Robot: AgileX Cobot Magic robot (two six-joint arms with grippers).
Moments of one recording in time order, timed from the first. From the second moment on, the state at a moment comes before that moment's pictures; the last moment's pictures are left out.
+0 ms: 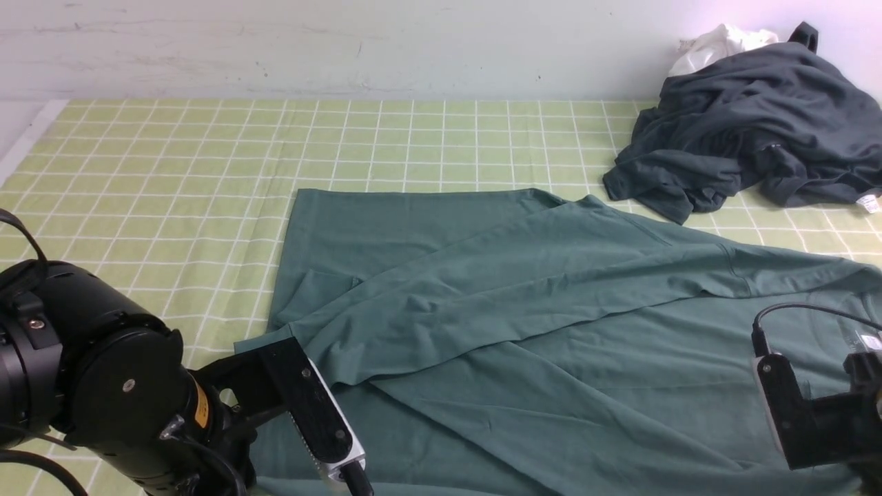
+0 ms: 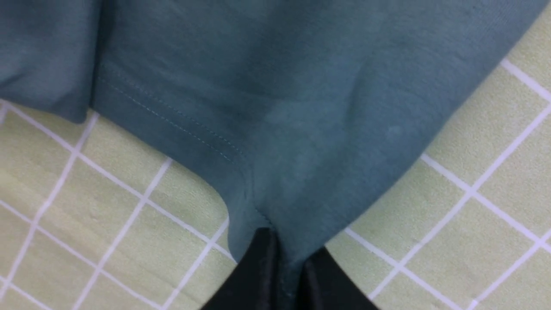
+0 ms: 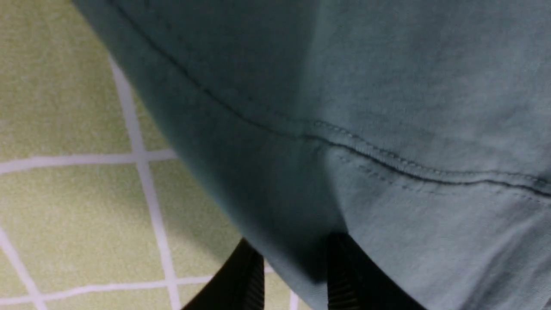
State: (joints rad) right arm 0.10 1.58 -0.64 -0.46 0.72 -1.07; left arm -0.54 1.34 -0.73 0.05 0.86 0.38
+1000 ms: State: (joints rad) right arm 0.10 1.45 -0.77 -0.46 0.67 -0.47; left arm -0.45 1.34 -0.93 0.03 0.92 0.18
